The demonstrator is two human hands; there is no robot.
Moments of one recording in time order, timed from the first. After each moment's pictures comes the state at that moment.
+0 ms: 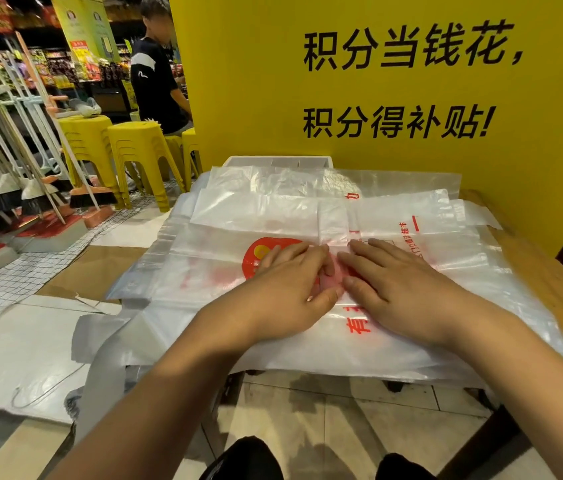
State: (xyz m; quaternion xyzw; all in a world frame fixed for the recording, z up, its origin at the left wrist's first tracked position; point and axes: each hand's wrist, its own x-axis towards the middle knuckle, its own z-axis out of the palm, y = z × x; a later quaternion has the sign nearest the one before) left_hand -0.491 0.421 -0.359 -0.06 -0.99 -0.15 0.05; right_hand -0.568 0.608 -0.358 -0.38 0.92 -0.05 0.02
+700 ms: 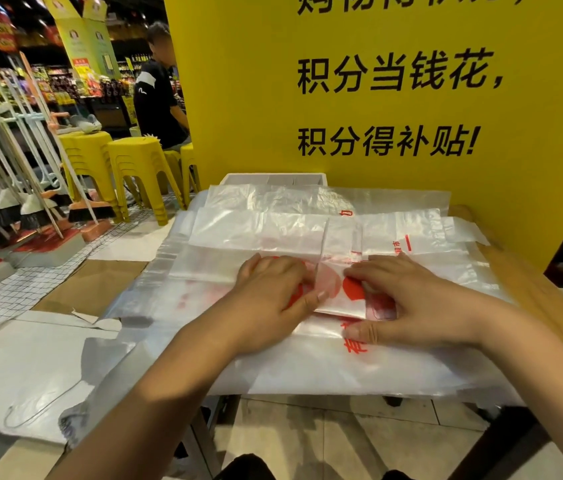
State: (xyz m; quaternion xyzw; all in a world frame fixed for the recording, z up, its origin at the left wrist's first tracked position) left_hand -0.485 0.404 -0.357 -0.06 -0.99 -0.12 0.08; right_hand -0.580 0.635 -0.342 -0.45 0.89 -0.08 0.03
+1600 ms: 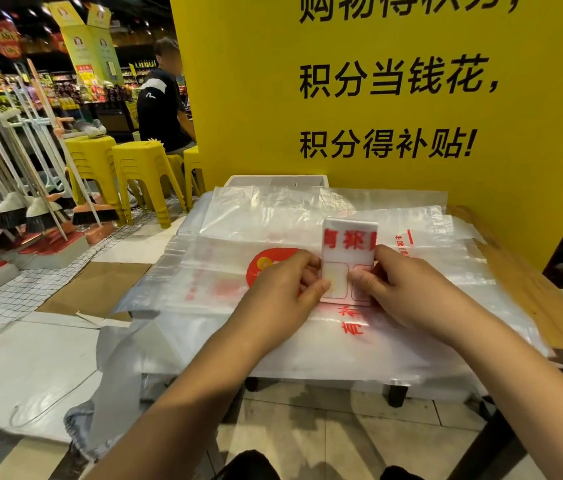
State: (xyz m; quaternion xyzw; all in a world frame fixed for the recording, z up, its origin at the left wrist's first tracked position) left_hand -0.481 0.429 -0.360 -0.02 -0.92 -0.34 0.19; right_hand -0.557 0.616 -0.341 -0.30 0.91 -0.30 -0.01
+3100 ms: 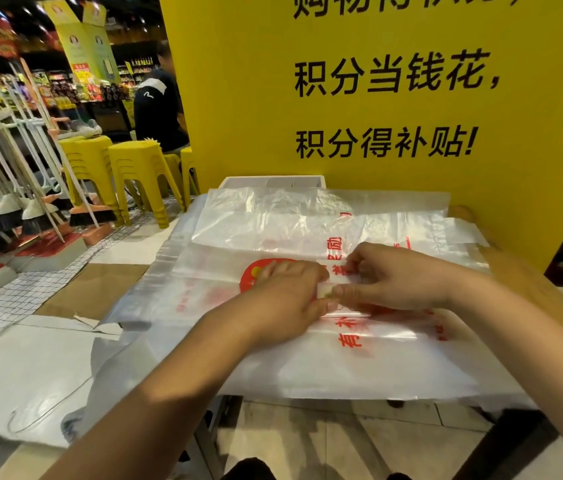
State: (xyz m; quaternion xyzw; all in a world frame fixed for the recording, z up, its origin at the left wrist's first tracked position) left_hand -0.500 0.425 -0.343 -0.05 -0.99 -0.12 0.00; right_hand -0.603 0.607 -0.327 -0.36 0.91 -0.17 0.08
